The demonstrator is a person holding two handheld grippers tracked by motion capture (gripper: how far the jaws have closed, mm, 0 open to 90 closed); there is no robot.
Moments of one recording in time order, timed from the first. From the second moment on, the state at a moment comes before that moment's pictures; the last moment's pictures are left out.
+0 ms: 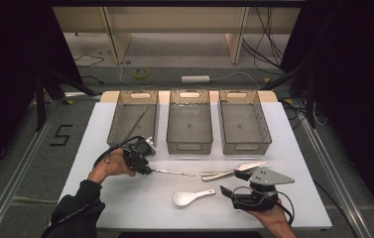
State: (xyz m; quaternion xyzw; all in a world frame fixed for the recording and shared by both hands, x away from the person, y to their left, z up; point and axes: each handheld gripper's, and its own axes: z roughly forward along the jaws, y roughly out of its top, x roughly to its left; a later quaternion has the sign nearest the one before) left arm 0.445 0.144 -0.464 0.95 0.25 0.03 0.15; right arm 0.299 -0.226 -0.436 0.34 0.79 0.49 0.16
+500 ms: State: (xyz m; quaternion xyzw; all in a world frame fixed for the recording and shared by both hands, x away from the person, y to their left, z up) left arm 0.445 0.140 -0.463 0.96 0.25 0.03 0.13; right arm 0.299 -0.226 -0.436 0.34 0.79 0.49 0.16
